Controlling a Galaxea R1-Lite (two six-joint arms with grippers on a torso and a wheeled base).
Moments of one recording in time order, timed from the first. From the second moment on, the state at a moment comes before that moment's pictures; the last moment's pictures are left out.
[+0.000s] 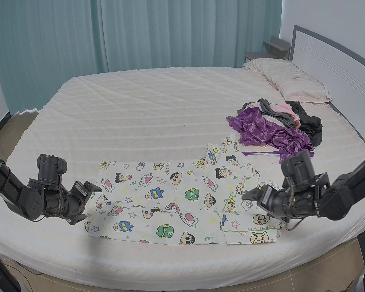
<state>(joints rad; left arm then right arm) -0.07 1.87 -0.60 -0.46 -0.12 -1.04 0.49 1.88 -0.73 -0.35 -0.06 0.92</state>
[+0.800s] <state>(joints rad) -0.11 1.86 -0.57 -0.46 -0.12 -1.04 0.36 1.67 -0.34 -0.60 0.00 0.90</state>
